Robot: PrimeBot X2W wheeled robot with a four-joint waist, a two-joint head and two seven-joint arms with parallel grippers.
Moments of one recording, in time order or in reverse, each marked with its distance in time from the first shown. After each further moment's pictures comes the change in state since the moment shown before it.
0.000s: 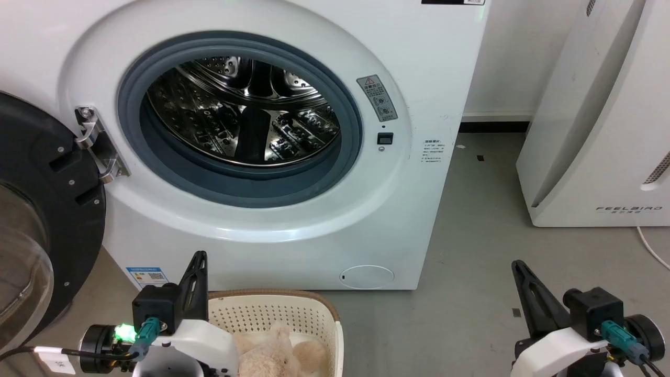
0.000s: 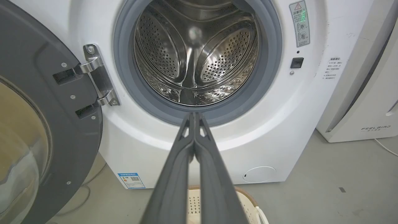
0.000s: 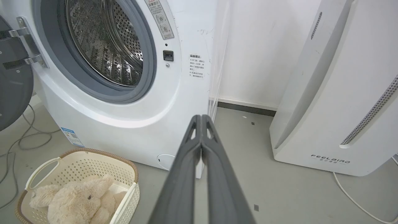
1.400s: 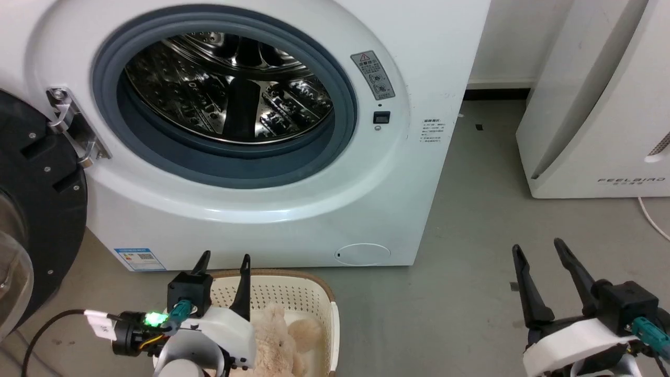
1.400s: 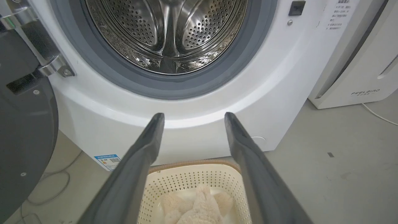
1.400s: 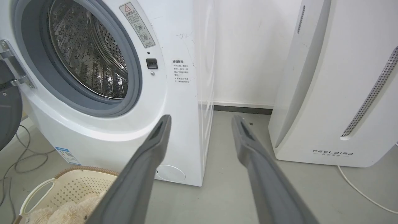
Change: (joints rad) left arm -0.125 0.010 -0.057 0.266 -0.008 -0.010 -0.067; right arm -0.024 0.000 -0.039 -0.007 0.074 0.000 -0.069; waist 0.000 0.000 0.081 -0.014
